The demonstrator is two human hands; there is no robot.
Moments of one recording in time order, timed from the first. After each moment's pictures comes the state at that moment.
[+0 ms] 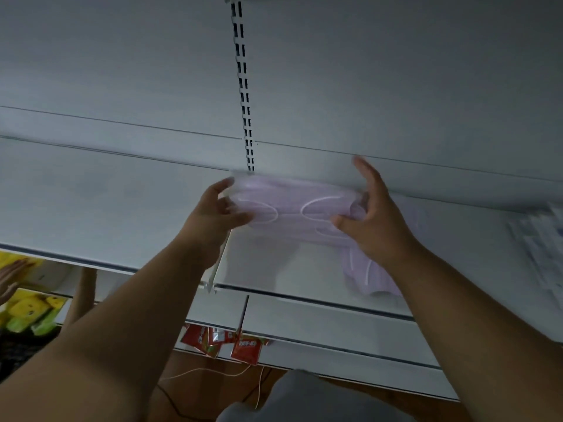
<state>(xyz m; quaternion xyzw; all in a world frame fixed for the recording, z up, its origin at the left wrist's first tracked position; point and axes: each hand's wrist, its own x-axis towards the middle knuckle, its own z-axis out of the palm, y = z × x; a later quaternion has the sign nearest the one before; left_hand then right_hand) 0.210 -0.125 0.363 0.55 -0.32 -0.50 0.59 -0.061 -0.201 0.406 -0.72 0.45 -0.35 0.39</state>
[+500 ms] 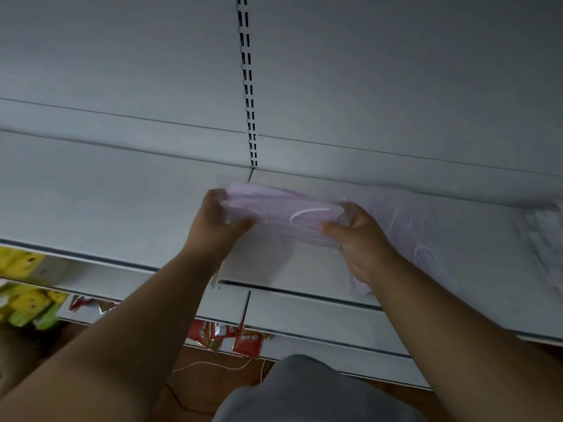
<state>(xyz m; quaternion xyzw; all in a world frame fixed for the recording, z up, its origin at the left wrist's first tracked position) 0.202 -0.109 0.355 0.67 -0.37 -0.36 0.53 -0.030 -0.193 0.355 -0.51 0.48 -0.39 0.60</state>
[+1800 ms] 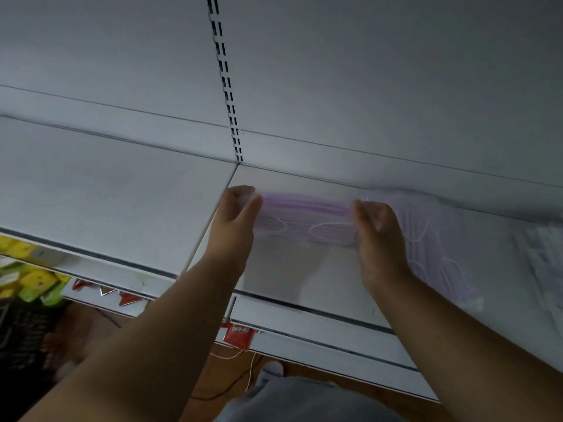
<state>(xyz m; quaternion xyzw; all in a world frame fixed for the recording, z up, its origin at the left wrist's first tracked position) 0.108 -0.139 0.367 0.65 -0.27 -0.36 0.61 -0.087 -0.218 0.353 -0.51 0.55 -0.45 0.48</state>
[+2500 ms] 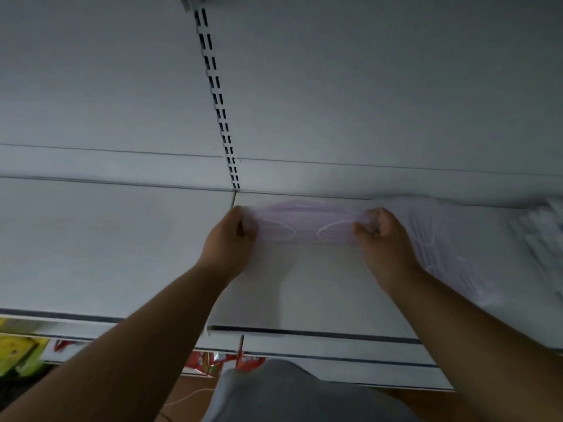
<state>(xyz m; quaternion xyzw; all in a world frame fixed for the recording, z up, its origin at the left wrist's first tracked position) 0.184 -0.170 0.354 0.75 -0.51 -0.21 0.36 -0.066 -0.230 0.359 -0.60 0.62 -0.36 0.36</state>
